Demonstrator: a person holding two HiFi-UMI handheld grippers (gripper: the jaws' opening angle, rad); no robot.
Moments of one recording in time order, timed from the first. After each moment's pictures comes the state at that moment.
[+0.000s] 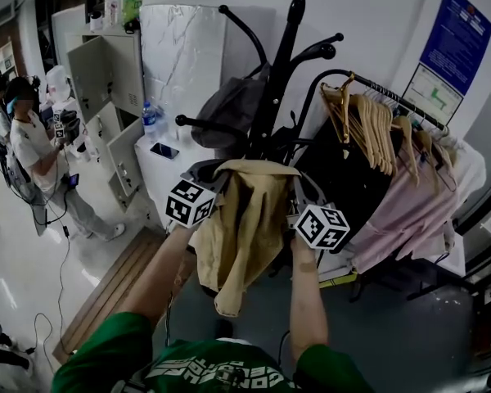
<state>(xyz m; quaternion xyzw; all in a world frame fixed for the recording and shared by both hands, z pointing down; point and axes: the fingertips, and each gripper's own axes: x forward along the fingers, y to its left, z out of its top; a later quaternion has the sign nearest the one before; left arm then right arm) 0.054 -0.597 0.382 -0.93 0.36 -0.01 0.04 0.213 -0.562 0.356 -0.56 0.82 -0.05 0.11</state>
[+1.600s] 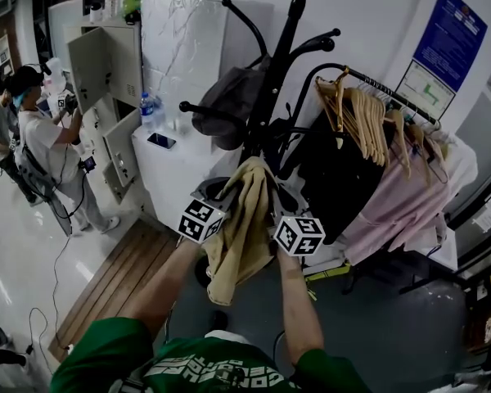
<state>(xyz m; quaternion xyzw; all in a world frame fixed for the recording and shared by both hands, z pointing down) 0.082 -0.546 0.450 -0.94 0.34 -0.02 0.03 0.179 -0.523 0.423 -0.56 0.83 -0.05 0.02</state>
